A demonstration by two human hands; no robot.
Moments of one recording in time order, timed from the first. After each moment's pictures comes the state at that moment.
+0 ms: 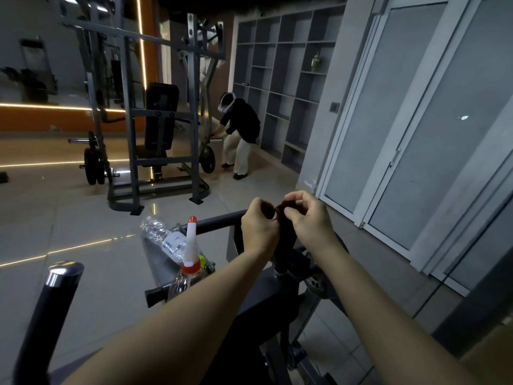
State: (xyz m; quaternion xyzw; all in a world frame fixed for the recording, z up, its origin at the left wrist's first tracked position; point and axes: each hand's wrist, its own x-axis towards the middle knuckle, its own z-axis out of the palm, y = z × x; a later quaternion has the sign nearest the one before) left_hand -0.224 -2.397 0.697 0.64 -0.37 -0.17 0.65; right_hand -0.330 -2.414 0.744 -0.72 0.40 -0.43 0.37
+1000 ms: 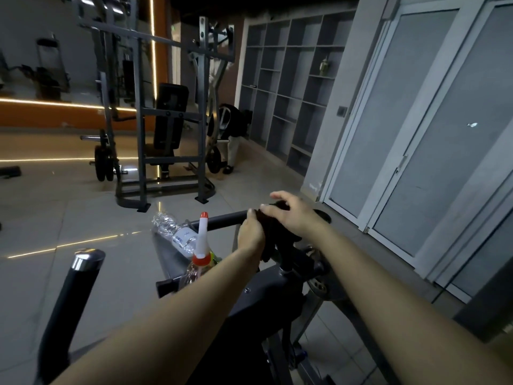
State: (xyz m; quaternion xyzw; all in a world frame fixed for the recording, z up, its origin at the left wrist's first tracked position) left_hand -0.203 -2.373 0.693 0.62 -0.19 -0.42 0.64; right_hand -0.301 -2.425 0.758 -0.82 0.40 -0.21 0.35
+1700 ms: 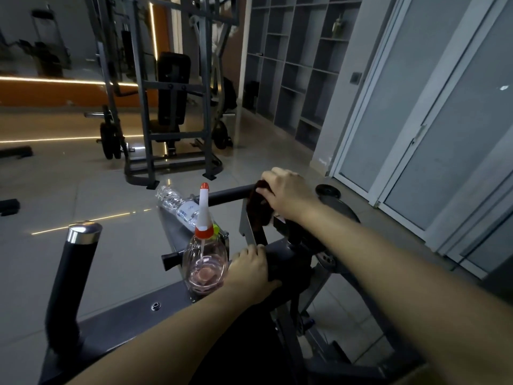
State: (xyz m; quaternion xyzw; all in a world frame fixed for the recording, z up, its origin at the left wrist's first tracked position) left_hand -0.210 -2.318 0.565 0.77 -0.62 -0.07 0.12; right_hand -0.271 -2.438 0.720 -0.94 0.28 -0.18 -0.06
